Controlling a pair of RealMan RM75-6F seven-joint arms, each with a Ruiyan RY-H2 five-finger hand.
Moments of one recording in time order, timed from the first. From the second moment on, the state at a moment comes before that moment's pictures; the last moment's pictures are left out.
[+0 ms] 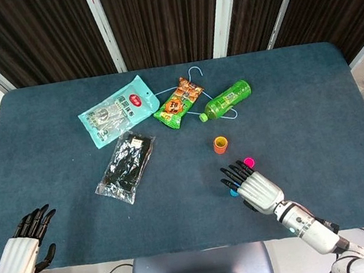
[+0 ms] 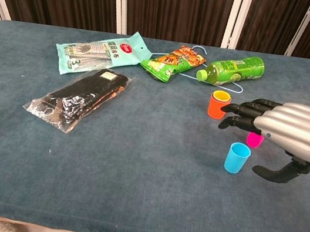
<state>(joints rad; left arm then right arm) -0.15 -1.14 0.06 -1.56 1.66 1.44 0.01 0.62 -1.38 -0.08 -1.66 -1.35 1.05 -0.58</state>
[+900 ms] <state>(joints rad) -0.15 -1.13 0.06 -1.56 1.65 1.44 -0.01 0.61 -1.51 0.05 -1.53 -1.31 1.08 -0.56</state>
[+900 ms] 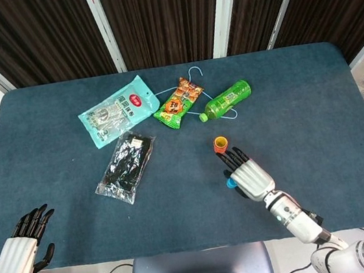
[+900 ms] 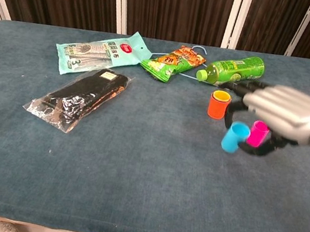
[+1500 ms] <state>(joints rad) -0.16 -1.15 0.05 -1.55 1.63 1.42 0.02 0.78 -1.71 0.32 -1.22 -1.04 1.06 -0.60</state>
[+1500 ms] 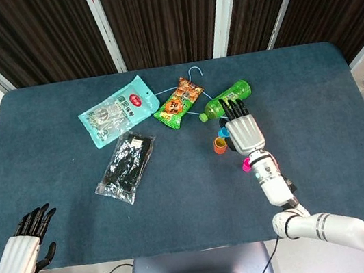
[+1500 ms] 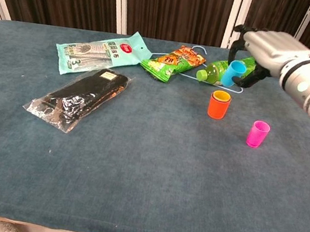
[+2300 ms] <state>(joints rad) -0.16 -1.14 0.05 -1.55 1.64 1.43 0.00 0.76 -1.64 0.26 -1.34 -0.97 1.02 -0.65</state>
